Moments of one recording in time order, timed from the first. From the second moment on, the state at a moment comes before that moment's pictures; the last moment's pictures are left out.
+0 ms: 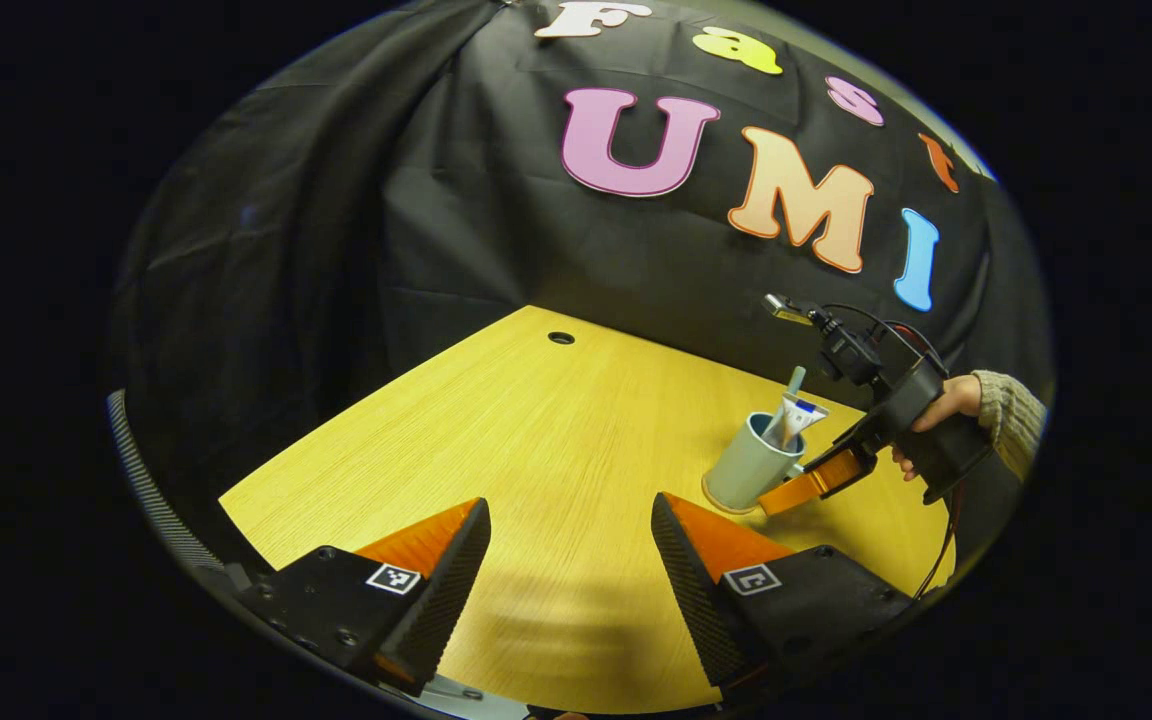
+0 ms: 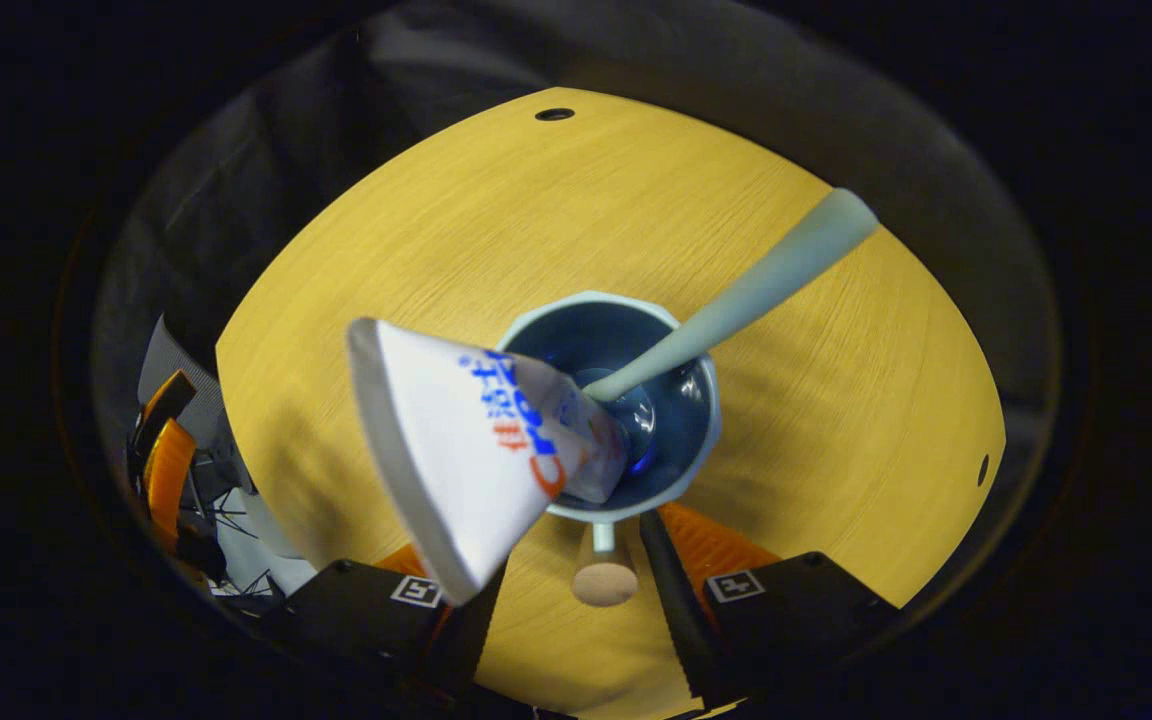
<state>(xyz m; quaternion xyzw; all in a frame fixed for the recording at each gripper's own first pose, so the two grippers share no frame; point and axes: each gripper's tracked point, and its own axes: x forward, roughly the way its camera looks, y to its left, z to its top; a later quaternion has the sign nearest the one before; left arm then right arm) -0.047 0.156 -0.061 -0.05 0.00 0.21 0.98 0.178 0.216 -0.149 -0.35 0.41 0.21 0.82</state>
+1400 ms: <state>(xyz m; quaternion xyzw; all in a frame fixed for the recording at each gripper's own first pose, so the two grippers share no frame) 0.027 0.023 -0.039 0.00 0.05 0.03 1.00 0.042 -0.013 -0.002 -0.05 0.06 0.03 1.00</state>
